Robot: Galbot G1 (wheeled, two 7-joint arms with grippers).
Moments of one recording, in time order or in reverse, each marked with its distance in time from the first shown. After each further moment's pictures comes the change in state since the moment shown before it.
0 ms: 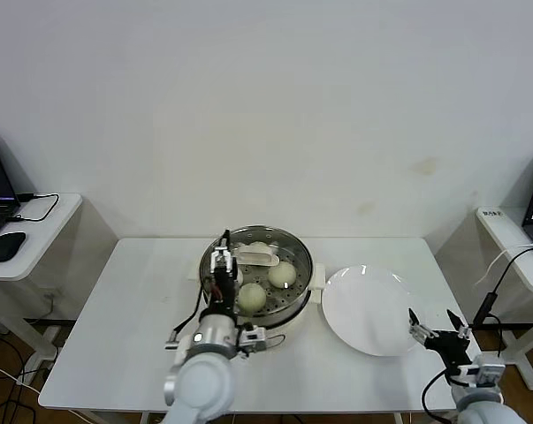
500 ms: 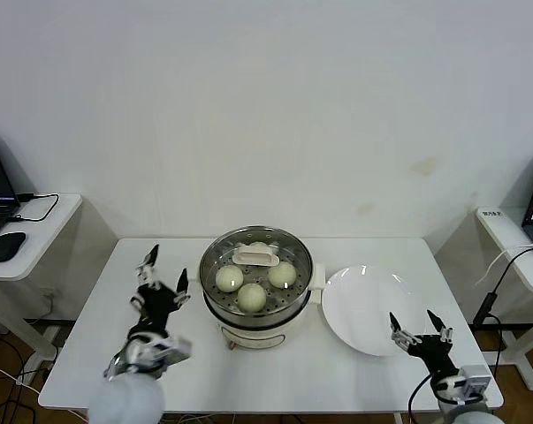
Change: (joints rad) left arm 0.243 0.019 -0.390 -0.088 -0.618 -0.197 -0.186; right arm -0.065 -0.008 -0.072 0.056 -0.011 0.070 -0.016
